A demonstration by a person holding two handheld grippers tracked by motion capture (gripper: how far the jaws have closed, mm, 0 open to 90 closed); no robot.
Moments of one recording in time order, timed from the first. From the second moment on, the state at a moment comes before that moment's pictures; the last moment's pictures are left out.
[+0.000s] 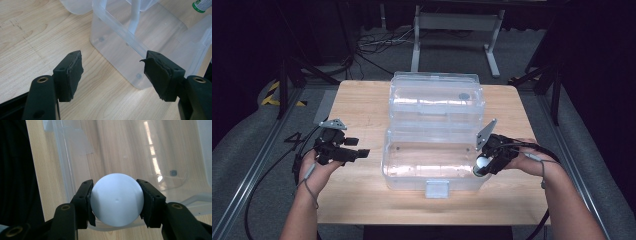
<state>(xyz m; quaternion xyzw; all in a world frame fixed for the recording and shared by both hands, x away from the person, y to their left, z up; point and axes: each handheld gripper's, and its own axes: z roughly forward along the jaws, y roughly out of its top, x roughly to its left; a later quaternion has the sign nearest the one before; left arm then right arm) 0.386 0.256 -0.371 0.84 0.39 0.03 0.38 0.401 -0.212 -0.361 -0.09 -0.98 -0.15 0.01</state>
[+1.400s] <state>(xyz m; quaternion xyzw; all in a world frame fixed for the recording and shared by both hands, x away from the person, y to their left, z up) 0.387 0.256 -0.373 0.84 0.39 0.03 0.38 0.408 -0.199 -0.393 -0.10 -0.99 -0.09 0.02</state>
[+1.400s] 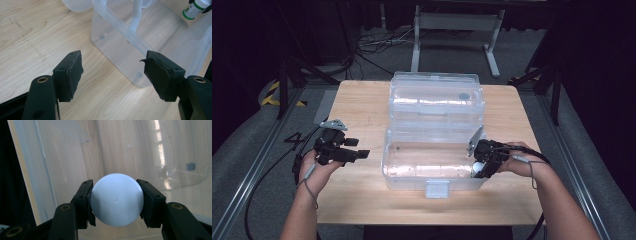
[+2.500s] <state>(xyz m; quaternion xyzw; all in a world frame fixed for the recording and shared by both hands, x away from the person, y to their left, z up) 0.387 0.256 -0.374 0.84 0.39 0.03 0.38 0.413 -0.194 -0.402 -0.09 -0.99 -0.07 0.05</state>
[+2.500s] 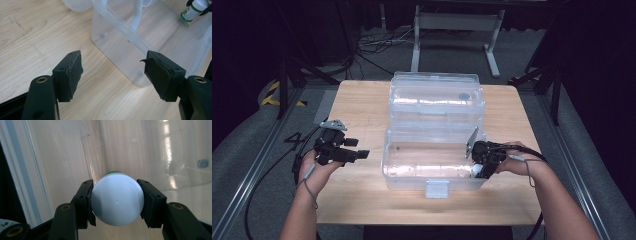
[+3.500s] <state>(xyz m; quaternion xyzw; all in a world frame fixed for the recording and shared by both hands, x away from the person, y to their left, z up) 0.386 0.253 -0.372 0.84 0.38 0.02 0.39 0.415 -0.205 -0.376 -0.13 -0.98 -0.17 0.02</state>
